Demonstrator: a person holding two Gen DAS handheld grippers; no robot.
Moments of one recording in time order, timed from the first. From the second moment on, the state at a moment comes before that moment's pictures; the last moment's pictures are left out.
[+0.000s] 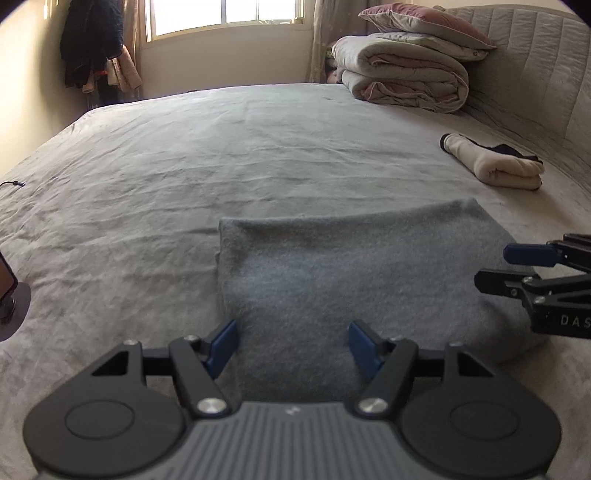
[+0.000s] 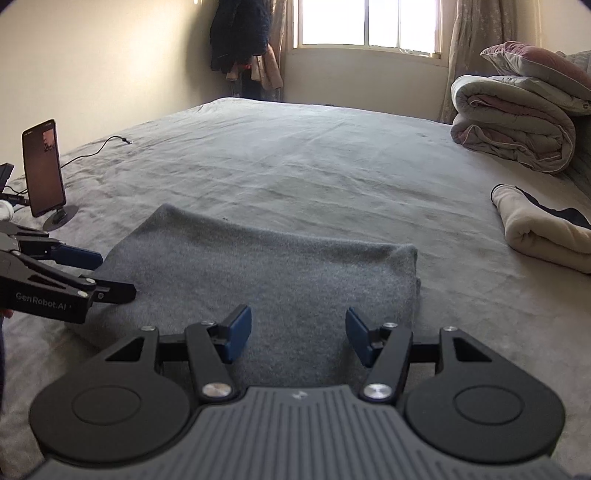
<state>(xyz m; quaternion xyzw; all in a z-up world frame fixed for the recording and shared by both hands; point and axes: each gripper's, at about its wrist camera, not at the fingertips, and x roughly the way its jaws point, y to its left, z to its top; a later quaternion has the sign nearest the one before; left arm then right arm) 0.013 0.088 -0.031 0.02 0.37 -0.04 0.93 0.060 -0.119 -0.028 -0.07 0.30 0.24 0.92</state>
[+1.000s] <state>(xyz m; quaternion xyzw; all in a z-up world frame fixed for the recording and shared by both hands) 0.036 0.169 -0.028 -0.23 0.44 -0.06 0.86 0.070 -0.134 -0.005 -0.03 0.36 0.22 0.91</state>
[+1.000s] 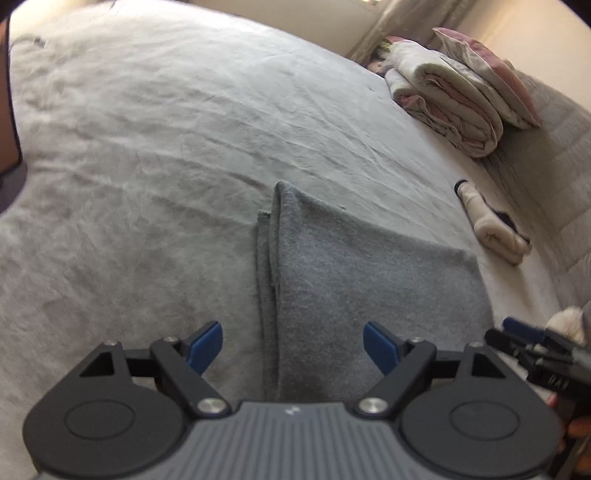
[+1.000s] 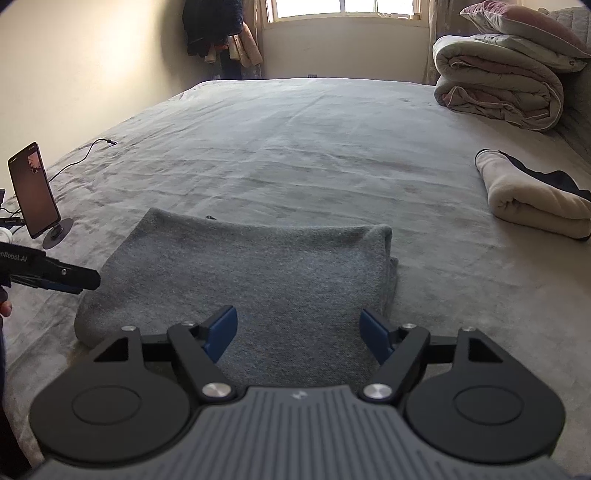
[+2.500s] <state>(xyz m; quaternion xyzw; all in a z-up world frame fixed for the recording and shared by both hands) 0.082 0.120 -0.010 -0.37 0.42 -0.15 0.82 0.112 -0.149 -0.032 0.25 0.47 0.28 0.80</state>
